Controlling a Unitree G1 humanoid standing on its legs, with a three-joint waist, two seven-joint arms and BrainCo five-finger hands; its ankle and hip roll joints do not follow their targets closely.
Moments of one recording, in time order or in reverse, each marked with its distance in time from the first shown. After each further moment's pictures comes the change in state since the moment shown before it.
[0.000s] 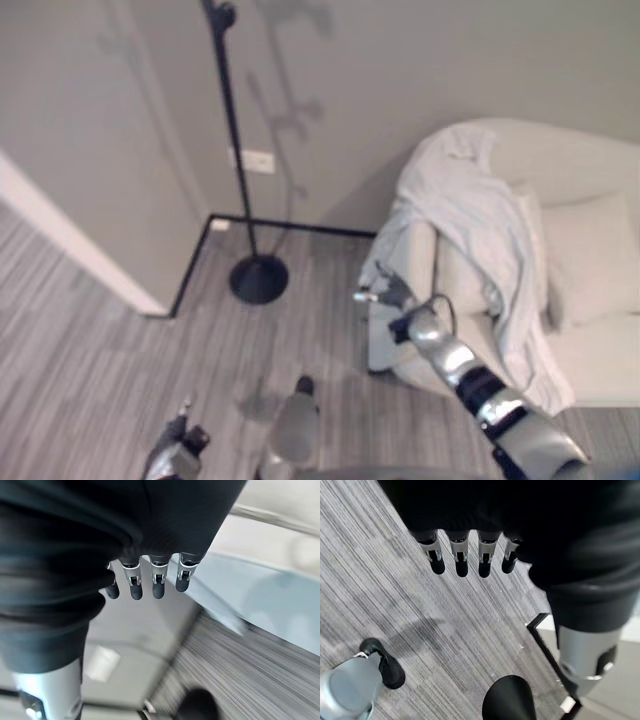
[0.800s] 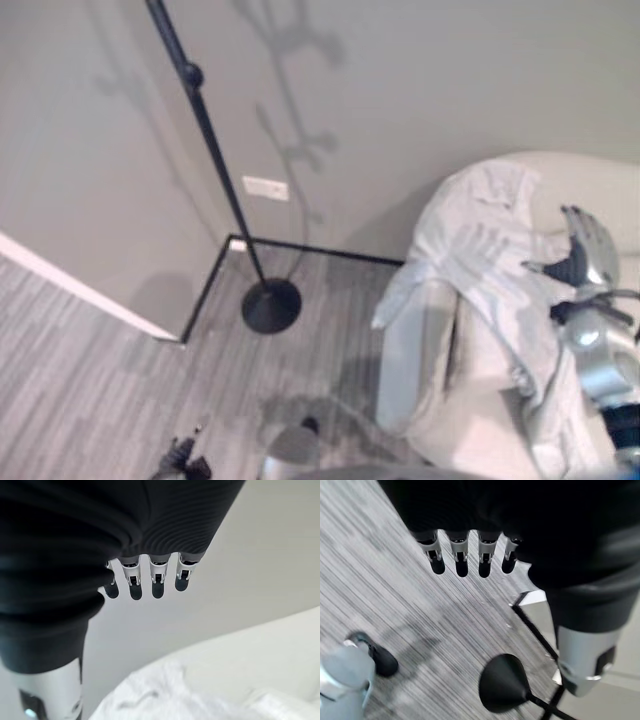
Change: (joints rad) left arm 0.203 -0.016 -0.032 -0.207 0.206 -0.035 -0.049; right arm 0.230 -0.463 -0.313 -0.322 -0.610 0.081 -0.094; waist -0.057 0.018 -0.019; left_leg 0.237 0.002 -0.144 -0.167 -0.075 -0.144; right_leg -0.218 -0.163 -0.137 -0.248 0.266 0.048
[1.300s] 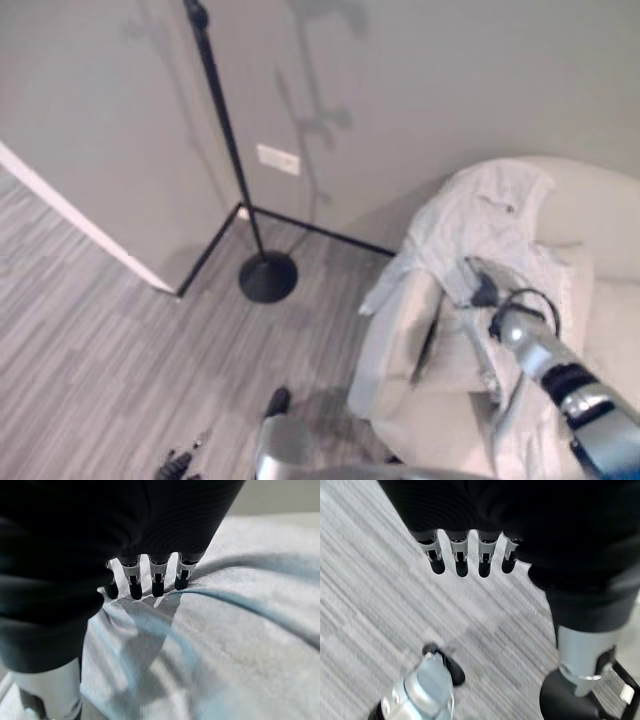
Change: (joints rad) left arm -0.017 0.012 -0.088 0.101 0.069 -0.023 -0.010; right arm -0.265 0.064 0.347 0.504 0.069 -0.063 0.020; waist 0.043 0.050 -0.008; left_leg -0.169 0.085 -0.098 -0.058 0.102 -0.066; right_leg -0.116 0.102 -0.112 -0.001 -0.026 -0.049
